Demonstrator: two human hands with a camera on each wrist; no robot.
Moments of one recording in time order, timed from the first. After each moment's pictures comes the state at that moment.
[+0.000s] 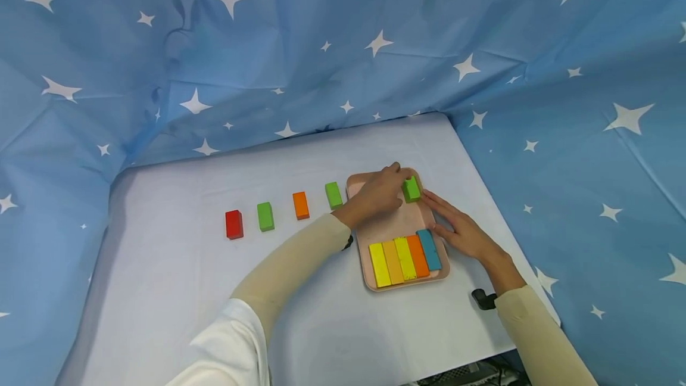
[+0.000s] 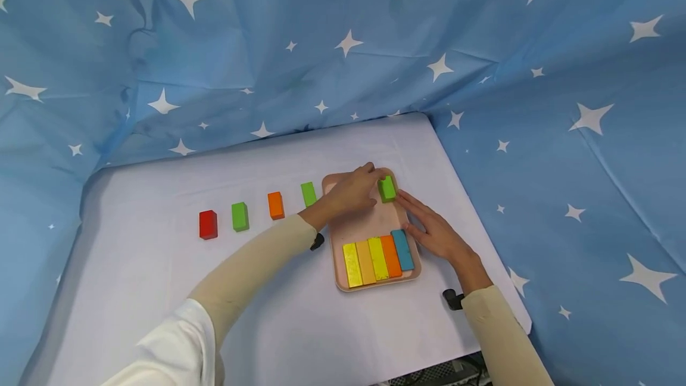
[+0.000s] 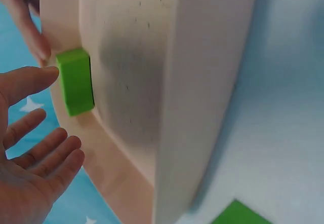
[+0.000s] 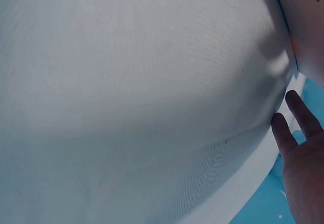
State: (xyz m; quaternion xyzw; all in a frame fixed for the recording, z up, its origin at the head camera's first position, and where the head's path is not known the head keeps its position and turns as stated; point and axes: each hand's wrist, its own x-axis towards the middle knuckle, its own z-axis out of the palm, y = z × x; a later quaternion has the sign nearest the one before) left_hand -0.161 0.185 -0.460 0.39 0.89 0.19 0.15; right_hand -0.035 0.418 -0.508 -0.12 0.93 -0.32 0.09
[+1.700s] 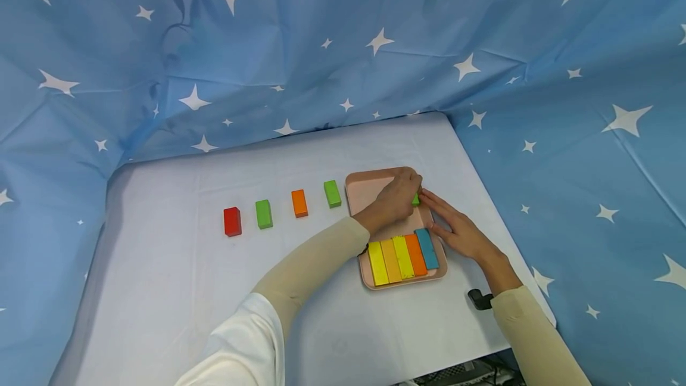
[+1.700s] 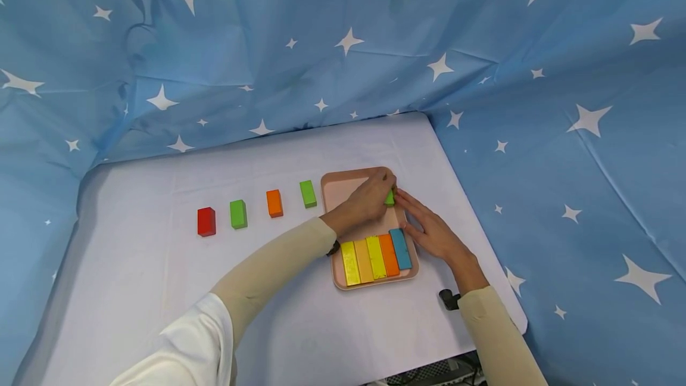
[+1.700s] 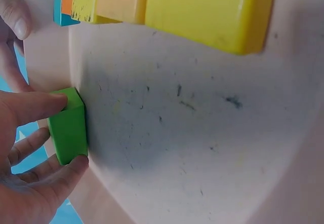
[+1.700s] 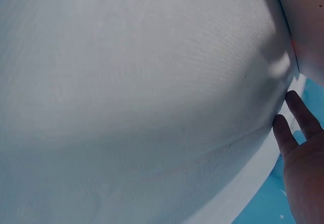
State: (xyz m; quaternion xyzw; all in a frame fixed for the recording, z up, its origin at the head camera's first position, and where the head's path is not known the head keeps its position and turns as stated) left_hand -0.145 0.223 -0.481 0.38 0.89 0.19 0.14; right_hand -0.034 0.416 -0.509 -0.12 0.93 -0.33 0.08
